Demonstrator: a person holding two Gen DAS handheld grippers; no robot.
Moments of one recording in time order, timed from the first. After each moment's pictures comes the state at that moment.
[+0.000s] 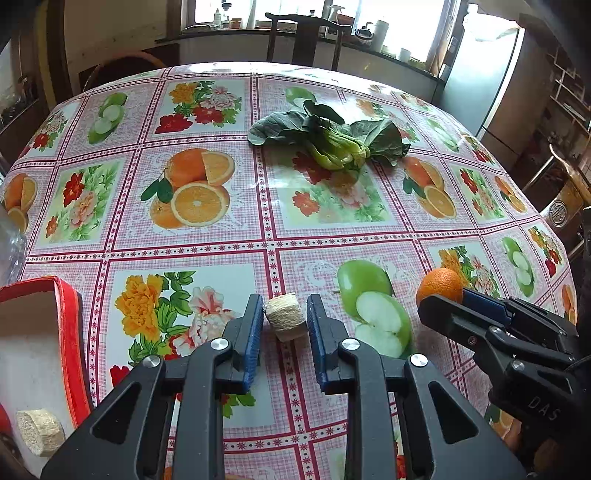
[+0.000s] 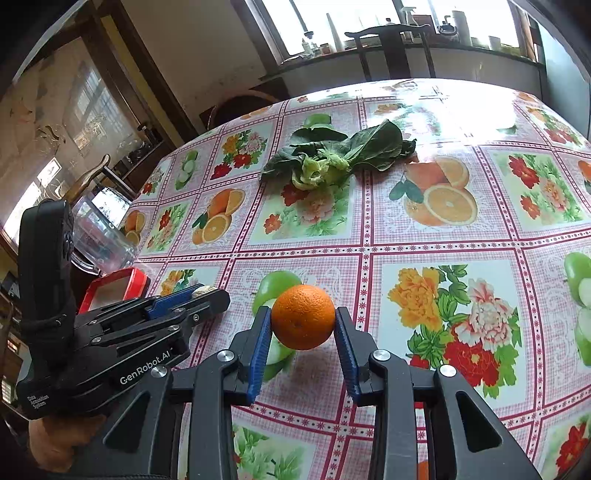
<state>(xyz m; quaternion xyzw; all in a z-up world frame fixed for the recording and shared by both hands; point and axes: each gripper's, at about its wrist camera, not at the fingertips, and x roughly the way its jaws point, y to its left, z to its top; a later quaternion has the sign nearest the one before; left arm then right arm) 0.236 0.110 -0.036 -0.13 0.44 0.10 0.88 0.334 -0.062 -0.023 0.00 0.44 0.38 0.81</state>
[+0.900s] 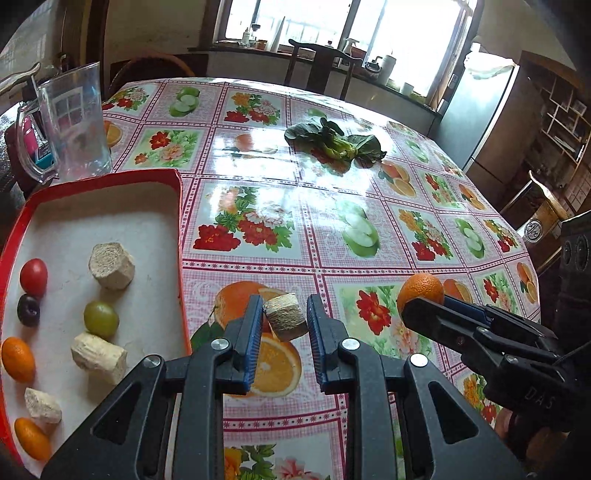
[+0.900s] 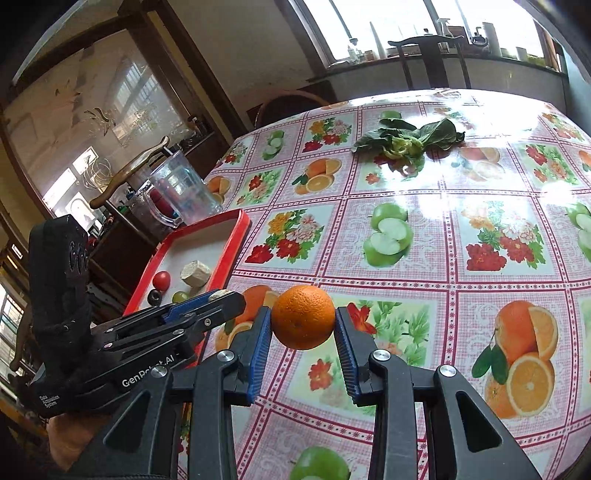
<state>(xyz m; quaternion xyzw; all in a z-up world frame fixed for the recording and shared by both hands) 0.091 0.099 -0.009 -0.18 0.39 0.12 0.90 0.202 -0.071 0.005 0.00 0.42 0.45 0.79</state>
